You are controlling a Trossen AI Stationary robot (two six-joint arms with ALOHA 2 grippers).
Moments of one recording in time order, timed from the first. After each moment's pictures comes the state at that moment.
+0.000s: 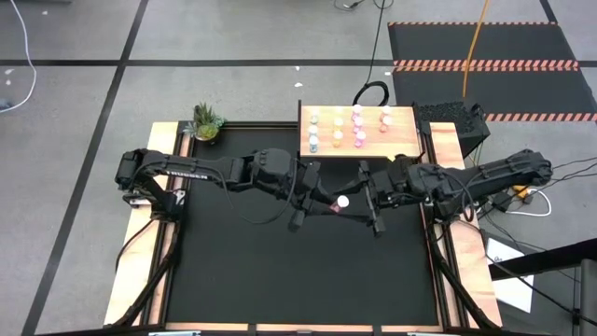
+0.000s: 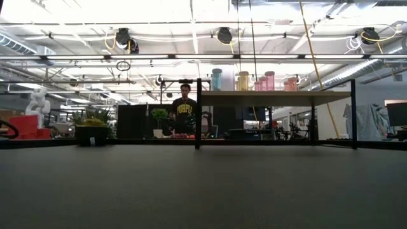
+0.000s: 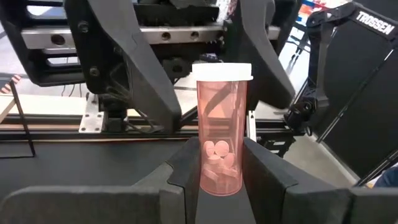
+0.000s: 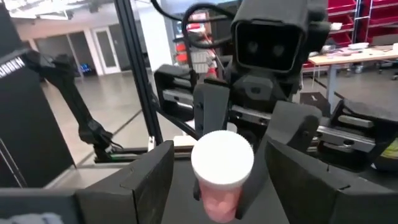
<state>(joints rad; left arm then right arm) -0.04 1.67 1.48 -0.02 0.32 -0.16 0.22 1.05 0.88 0.16 0.05 0.16</state>
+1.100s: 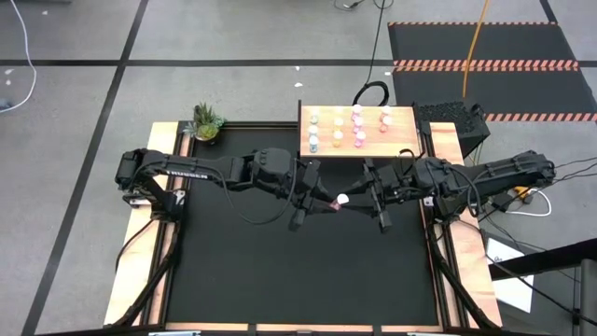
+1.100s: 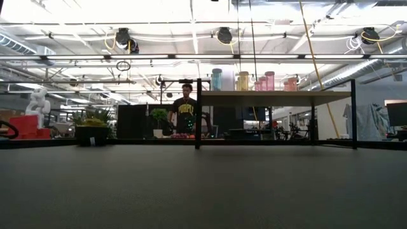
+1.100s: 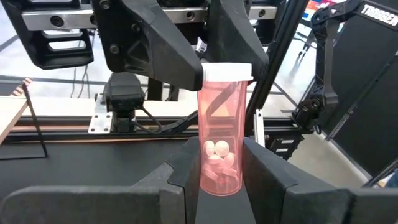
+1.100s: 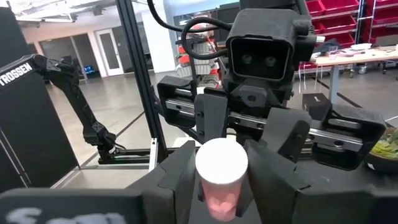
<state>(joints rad) -0.03 1.67 1.48 -0.03 0.30 -0.13 0.18 1.00 0.88 0.13 0.00 0.17</state>
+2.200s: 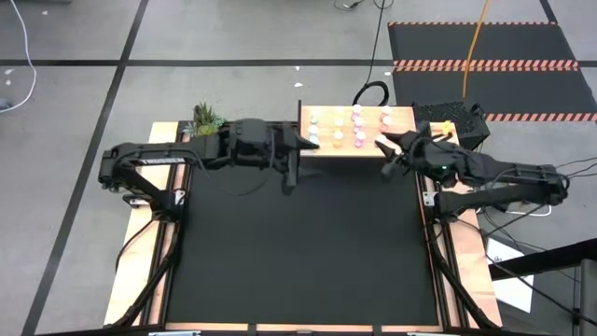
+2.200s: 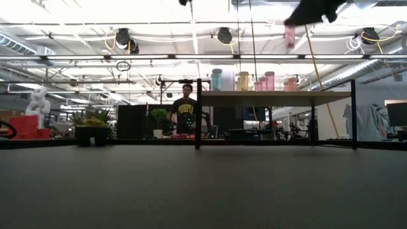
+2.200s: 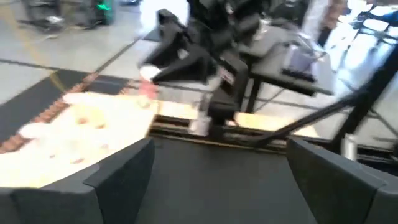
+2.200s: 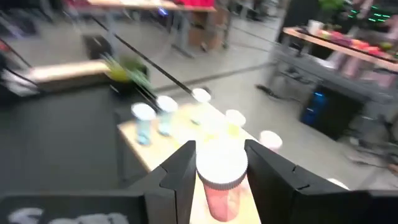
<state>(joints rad) 0.09 1.52 1.48 -0.20 0.07 -0.10 -0.04 0.76 0.85 -0.42 0.66 0.07</state>
